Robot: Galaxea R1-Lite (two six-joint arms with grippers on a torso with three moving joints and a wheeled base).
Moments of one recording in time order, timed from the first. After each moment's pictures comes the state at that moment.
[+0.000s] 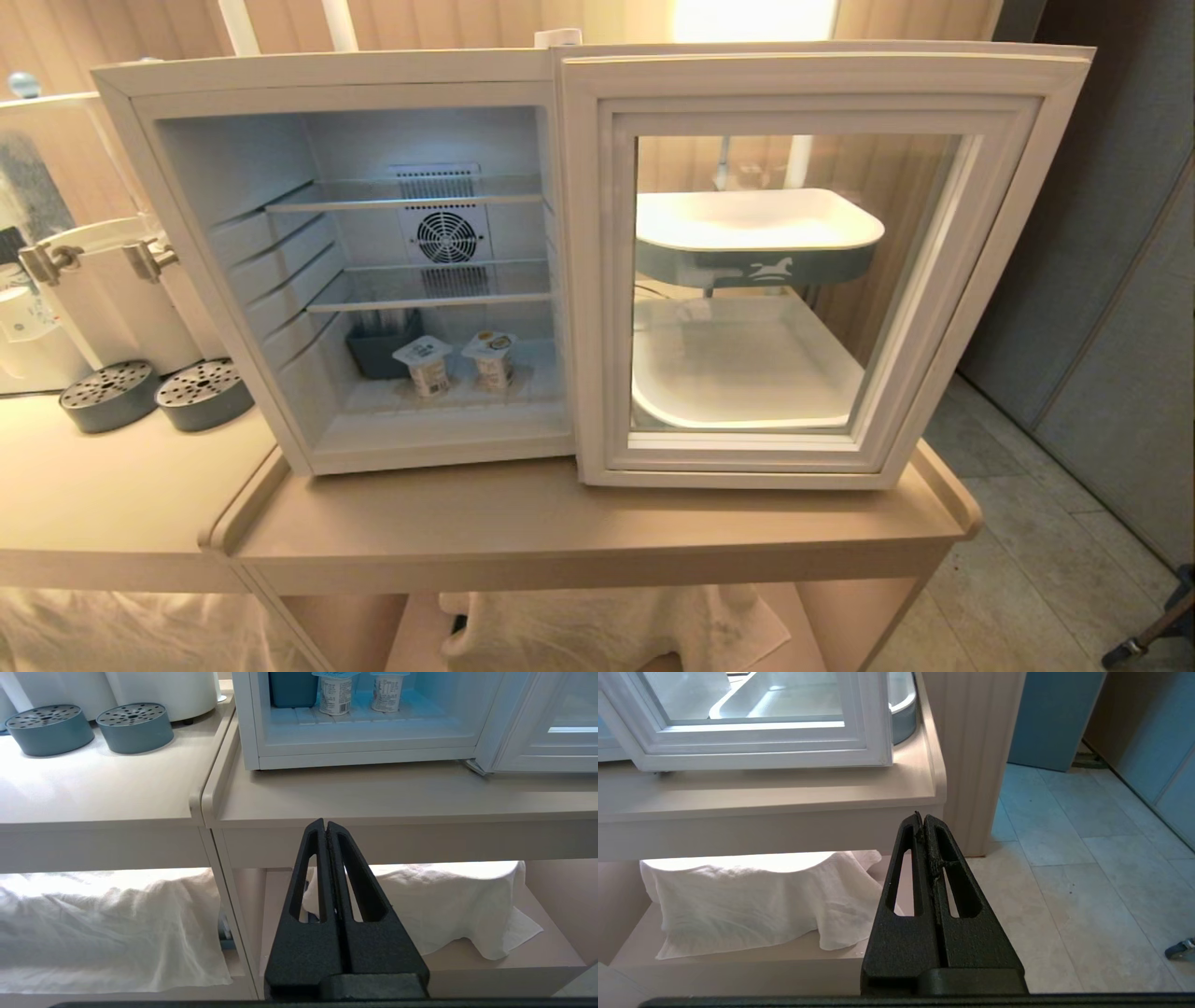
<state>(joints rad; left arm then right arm) 0.00 0.00 0.00 -0.01 -0.01 0.00 0.00 0.00 -0.03 0.07 0.00 0.00</state>
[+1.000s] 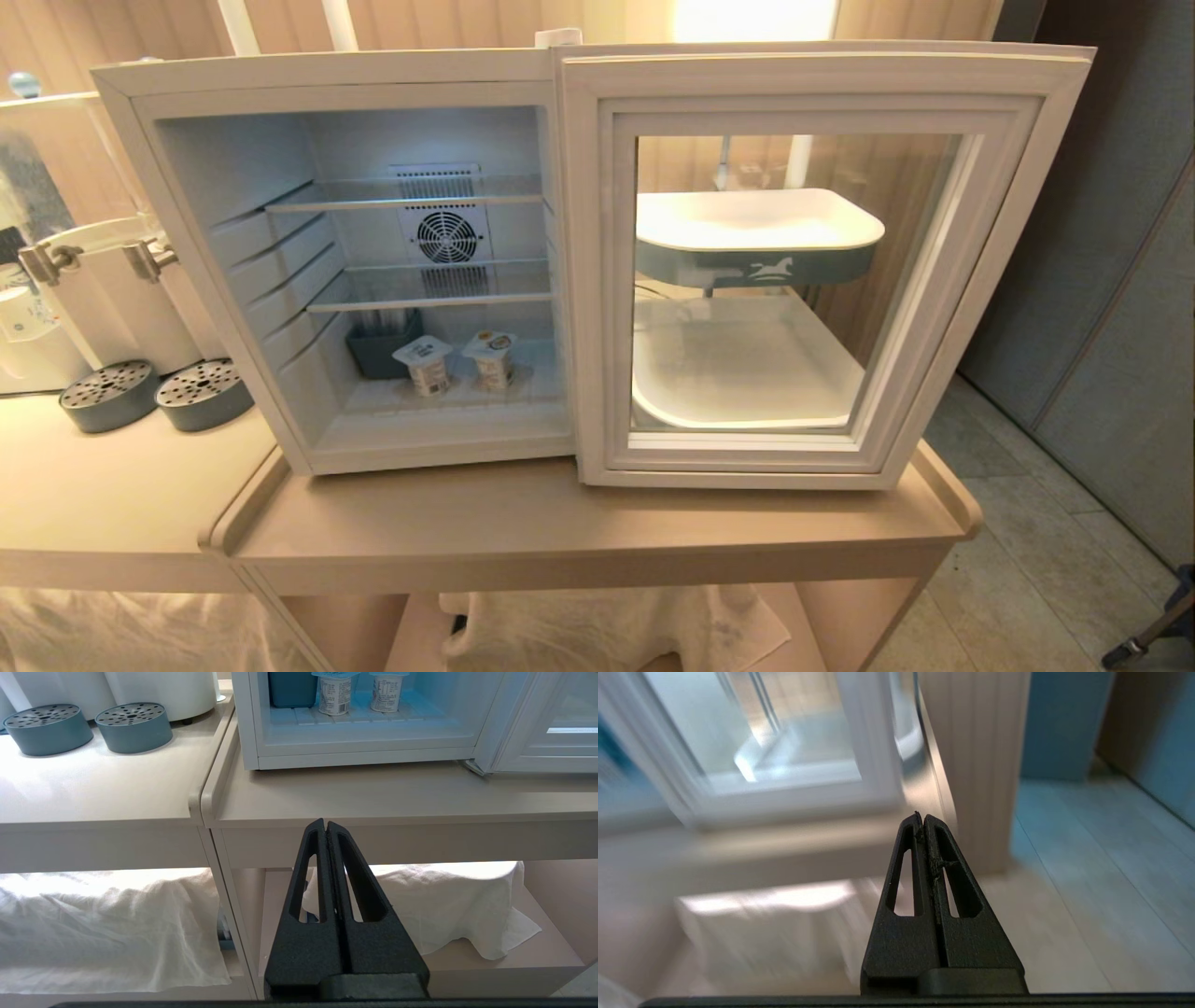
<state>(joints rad) 0.00 0.00 0.00 -0.01 -0.01 0.00 0.00 0.00 -0.15 0.10 0.00 0.10</state>
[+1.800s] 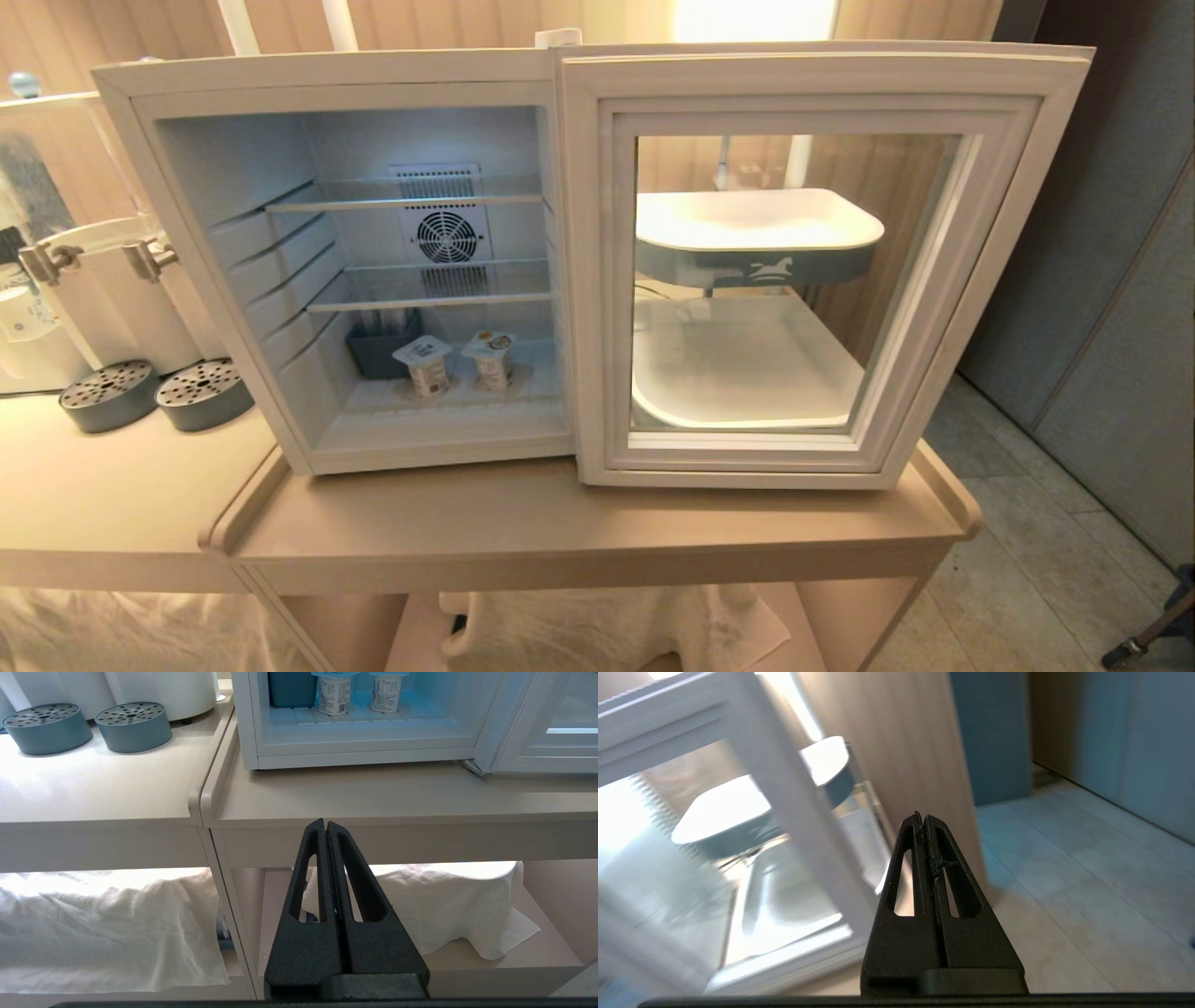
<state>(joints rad) 0.00 0.00 0.00 -0.01 -0.01 0.00 -0.01 0.73 -0.75 -0.03 -0.27 0.26</state>
